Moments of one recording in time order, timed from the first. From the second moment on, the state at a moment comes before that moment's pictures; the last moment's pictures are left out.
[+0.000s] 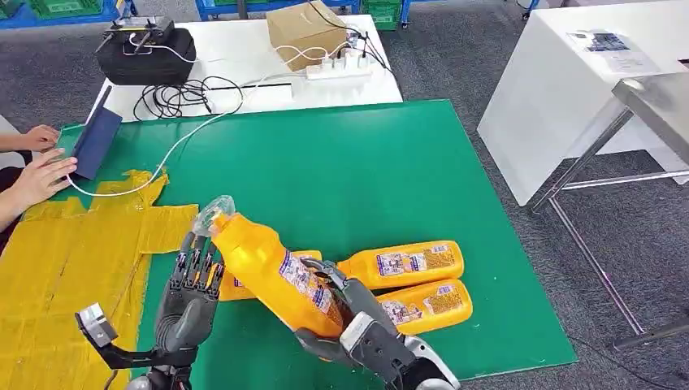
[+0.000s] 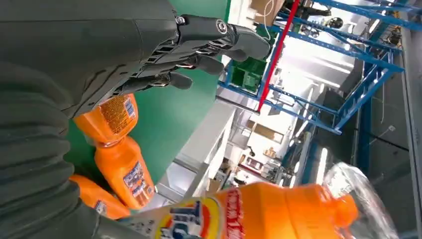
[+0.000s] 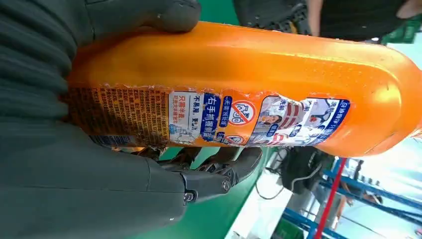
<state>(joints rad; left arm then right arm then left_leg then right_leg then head) 0.10 -0.18 0.01 -1.41 0.27 -0.56 -0.50 0.11 -0.04 0.54 -1.65 0.31 0.07 -0.18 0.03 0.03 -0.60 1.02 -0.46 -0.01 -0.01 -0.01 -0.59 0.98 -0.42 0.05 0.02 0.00</state>
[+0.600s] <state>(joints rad) 0.07 -0.18 -0.01 -1.39 0.24 -0.56 -0.51 -0.02 -0.06 0.68 -1.53 0.37 0.13 -0.11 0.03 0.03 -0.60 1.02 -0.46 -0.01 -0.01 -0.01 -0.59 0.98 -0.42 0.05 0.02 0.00</state>
